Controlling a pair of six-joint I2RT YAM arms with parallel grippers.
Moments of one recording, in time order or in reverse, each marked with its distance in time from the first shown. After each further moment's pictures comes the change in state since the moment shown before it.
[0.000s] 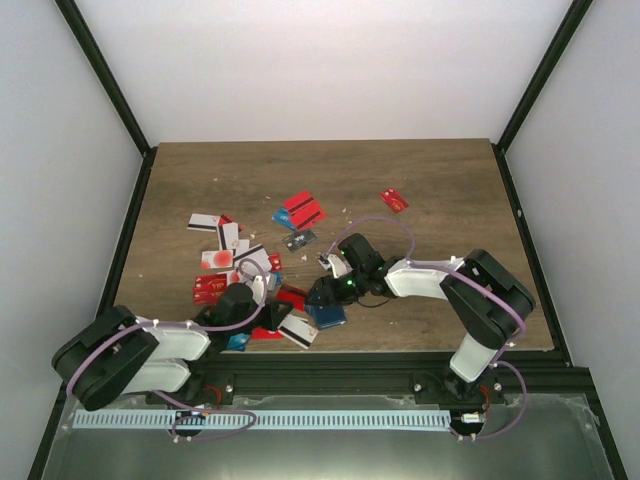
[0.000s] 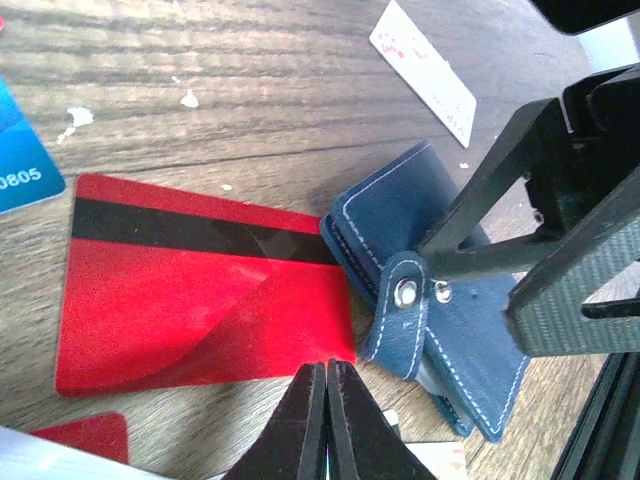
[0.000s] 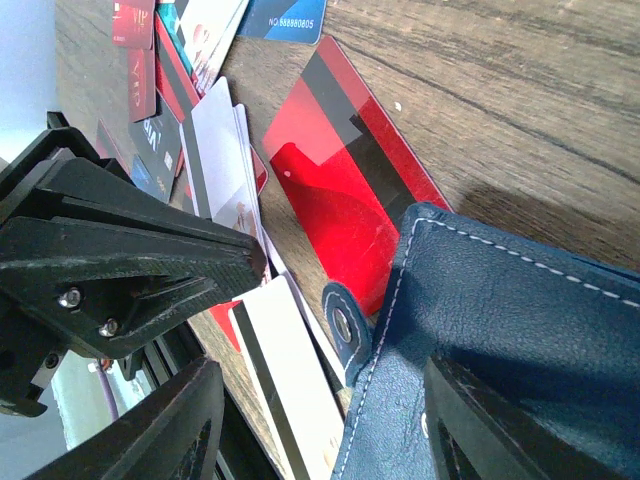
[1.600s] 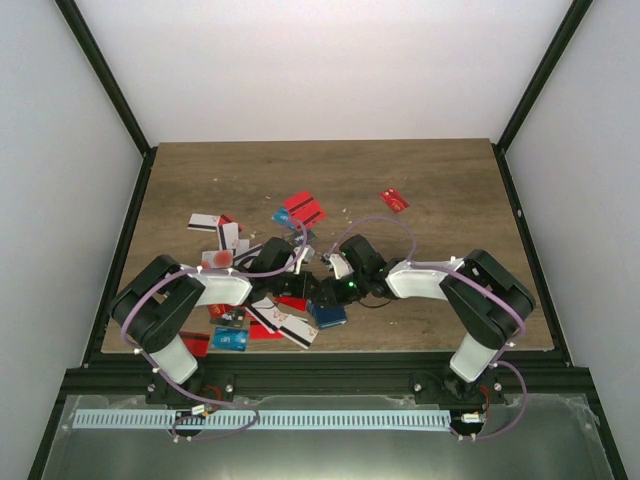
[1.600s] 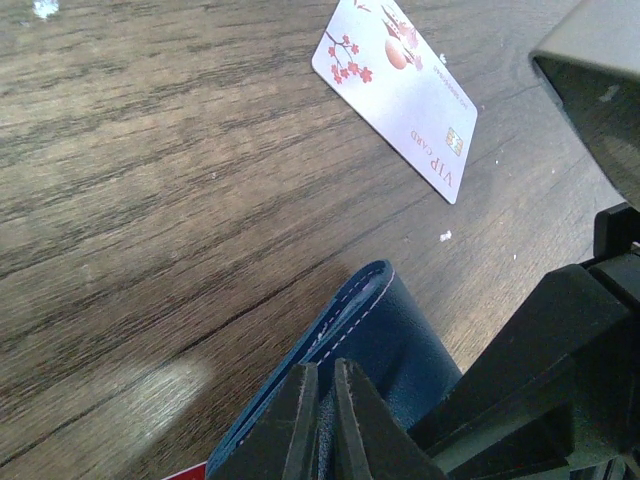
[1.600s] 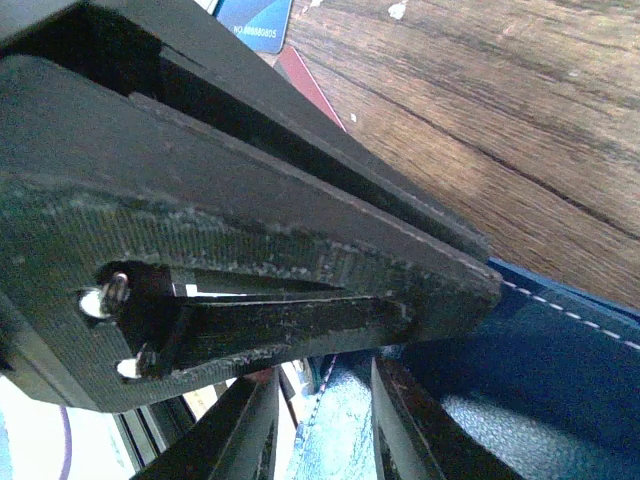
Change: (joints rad) left arm 0.039 0.386 0.544 -0.407 0.214 0.087; right arm -0.001 -0.003 -0.018 0.016 0.048 -0.056
